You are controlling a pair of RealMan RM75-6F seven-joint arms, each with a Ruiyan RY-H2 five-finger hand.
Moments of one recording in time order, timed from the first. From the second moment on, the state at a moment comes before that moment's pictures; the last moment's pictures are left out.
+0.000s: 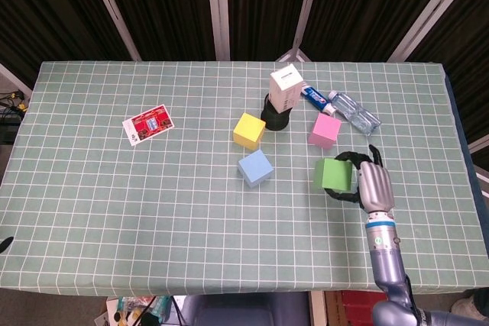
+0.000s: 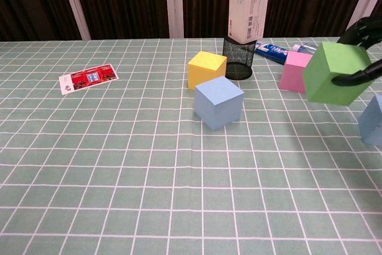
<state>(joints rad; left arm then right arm) 0.05 -0.97 -0.07 -1.76 1.36 1.53 -0.15 0.44 -1.42 0.22 -1.84 -1.02 1.38 -0.21</state>
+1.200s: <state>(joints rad) 0.05 -0.97 -0.08 -1.74 1.38 1.54 -0.17 0.29 -1.21 0.08 -1.87 -1.25 1.40 -0.13</state>
